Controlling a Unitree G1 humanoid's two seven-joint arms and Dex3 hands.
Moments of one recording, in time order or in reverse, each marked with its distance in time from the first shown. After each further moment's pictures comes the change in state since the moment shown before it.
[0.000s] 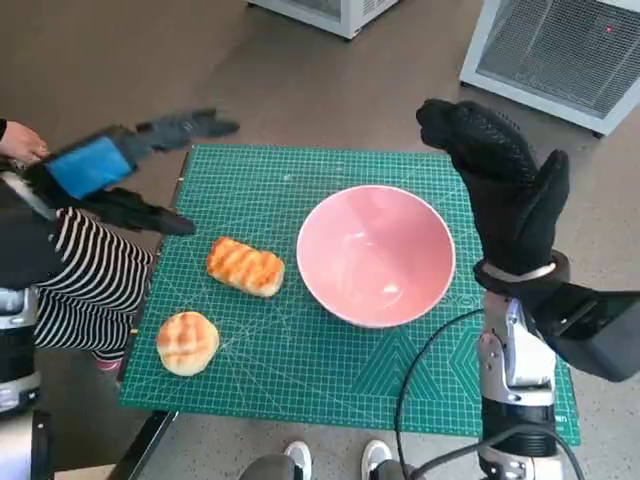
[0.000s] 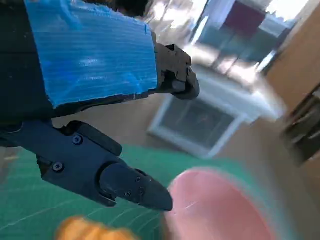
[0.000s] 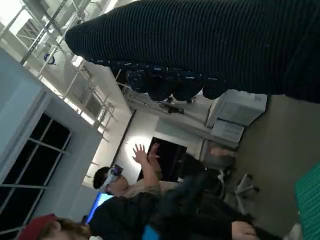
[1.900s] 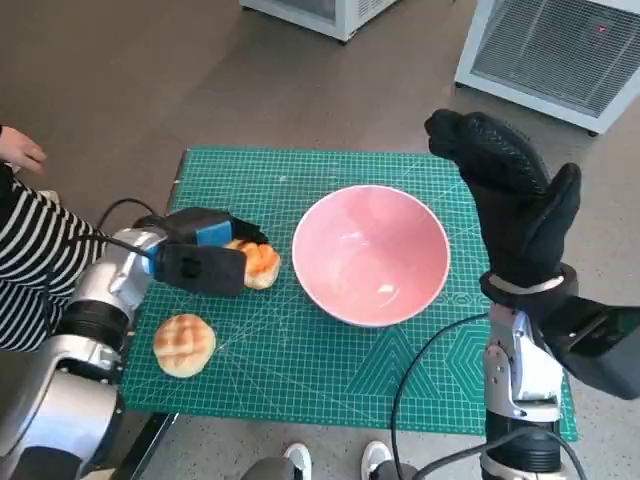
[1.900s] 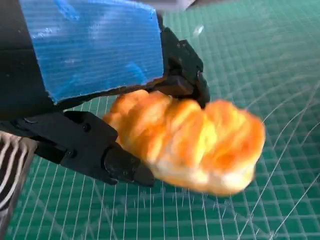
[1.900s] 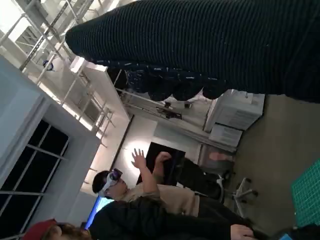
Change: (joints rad) left arm -0.187 -0.184 -0.446 0.705 0.505 -0.153 0.389; right arm 0.054 0.002 -0.015 -0.089 0.000 0.044 -0.014
